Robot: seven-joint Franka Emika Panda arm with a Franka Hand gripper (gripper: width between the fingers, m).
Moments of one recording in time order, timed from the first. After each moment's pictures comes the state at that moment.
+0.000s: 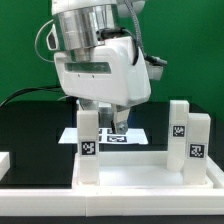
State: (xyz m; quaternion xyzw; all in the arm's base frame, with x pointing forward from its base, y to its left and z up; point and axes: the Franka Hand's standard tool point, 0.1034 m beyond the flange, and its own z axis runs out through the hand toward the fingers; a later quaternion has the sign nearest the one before) arm 0.617 -0.036 0.107 -0.86 0.50 0.03 0.08
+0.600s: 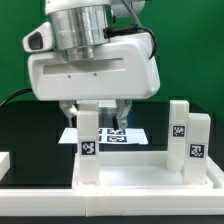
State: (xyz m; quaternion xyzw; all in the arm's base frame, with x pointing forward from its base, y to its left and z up) arm 0.618 -0.054 0.108 -0.96 0.26 0.01 0.07
